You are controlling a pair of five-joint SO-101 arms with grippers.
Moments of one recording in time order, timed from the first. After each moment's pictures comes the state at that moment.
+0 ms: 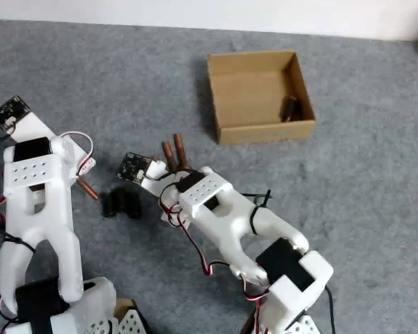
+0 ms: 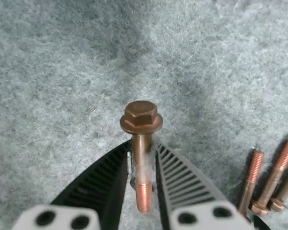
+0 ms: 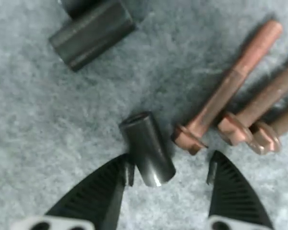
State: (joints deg) left arm -21.7 -17.5 31.2 65.7 36.5; right arm -46.5 11.6 26.9 43.6 32.0
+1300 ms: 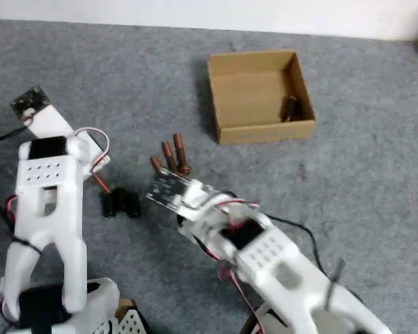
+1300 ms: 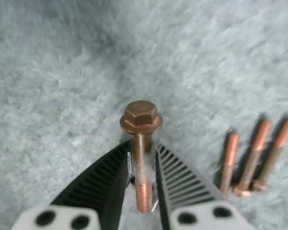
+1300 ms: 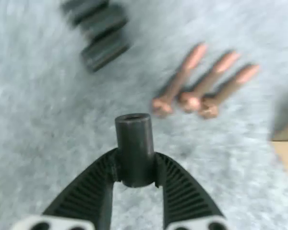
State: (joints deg) left arm -15.8 -19.8 31.2 64.6 36.4; right arm -45.7 -42.2 64.4 30.8 28.9
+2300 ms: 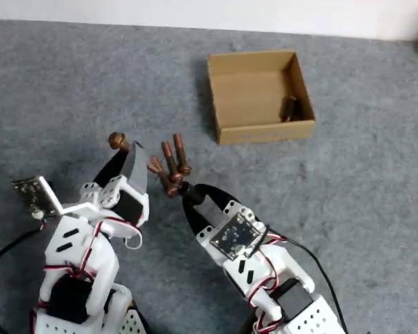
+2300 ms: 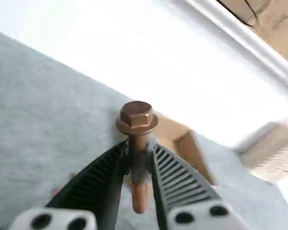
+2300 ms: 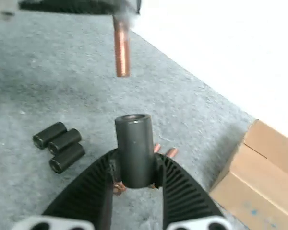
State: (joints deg) left arm 7.6 -102.3 75.7 40.0 40.1; right arm -42.9 -104.0 94.8 26.0 20.4
